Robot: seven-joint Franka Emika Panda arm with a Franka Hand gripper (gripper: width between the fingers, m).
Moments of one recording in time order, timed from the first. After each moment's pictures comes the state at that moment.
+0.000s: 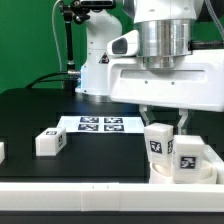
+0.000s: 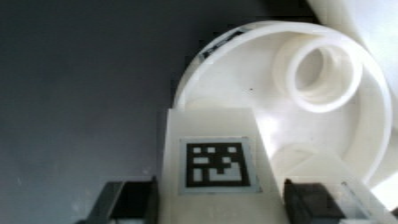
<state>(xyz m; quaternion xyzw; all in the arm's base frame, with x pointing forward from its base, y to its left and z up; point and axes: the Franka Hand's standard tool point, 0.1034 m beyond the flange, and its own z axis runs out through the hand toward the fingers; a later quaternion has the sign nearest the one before) 0.593 0.063 0.074 -0.91 0.42 -0.03 0.05</state>
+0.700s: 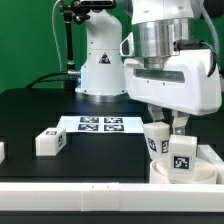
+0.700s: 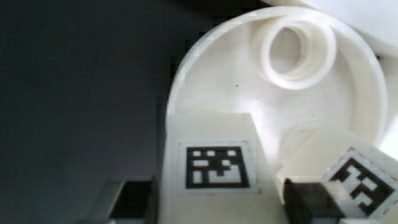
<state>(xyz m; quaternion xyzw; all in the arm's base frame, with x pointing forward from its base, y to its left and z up) 0.593 0.064 0.074 -0.81 0.59 -0.01 0.07</state>
